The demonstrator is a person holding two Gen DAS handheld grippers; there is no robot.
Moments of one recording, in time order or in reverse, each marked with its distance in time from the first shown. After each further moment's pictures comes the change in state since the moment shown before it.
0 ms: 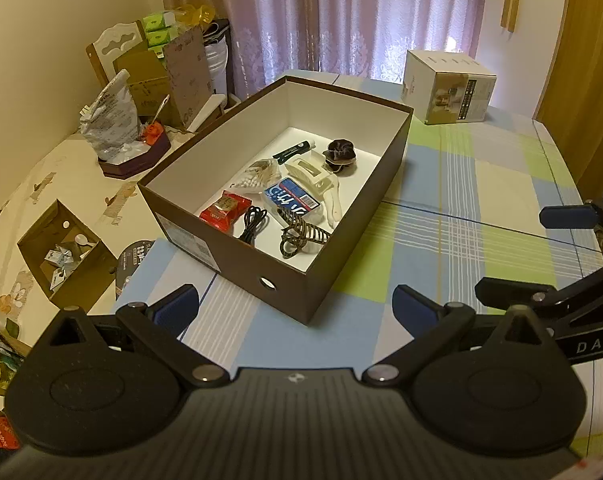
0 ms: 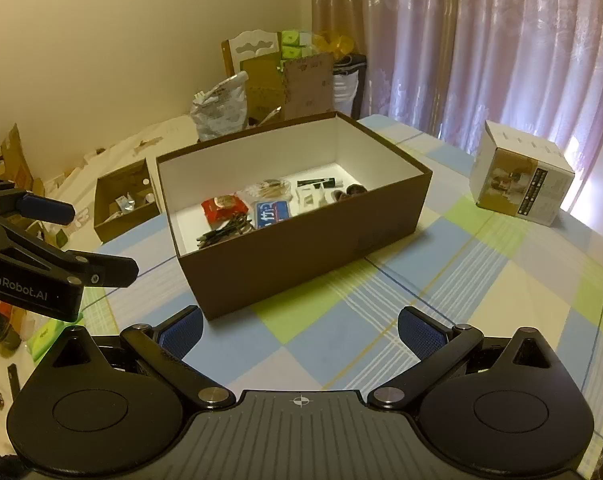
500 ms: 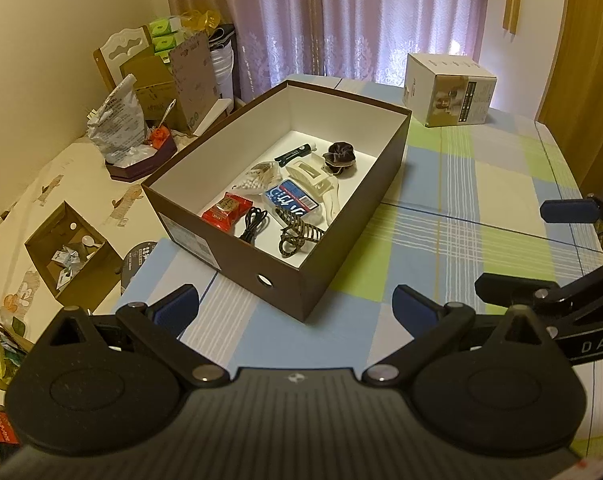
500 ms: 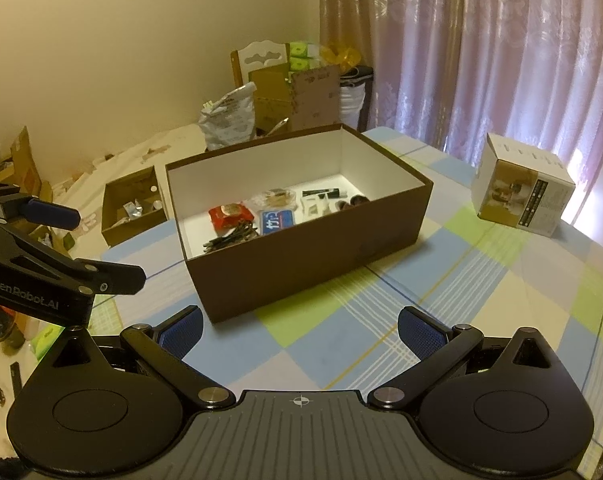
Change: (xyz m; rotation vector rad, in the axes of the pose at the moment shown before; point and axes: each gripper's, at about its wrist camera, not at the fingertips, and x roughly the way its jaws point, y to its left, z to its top) left arm -0.008 -0.012 -0.005 -0.004 -0.009 0.026; right arm -0.013 -0.003 -0.004 -0.020 -0.035 0.022
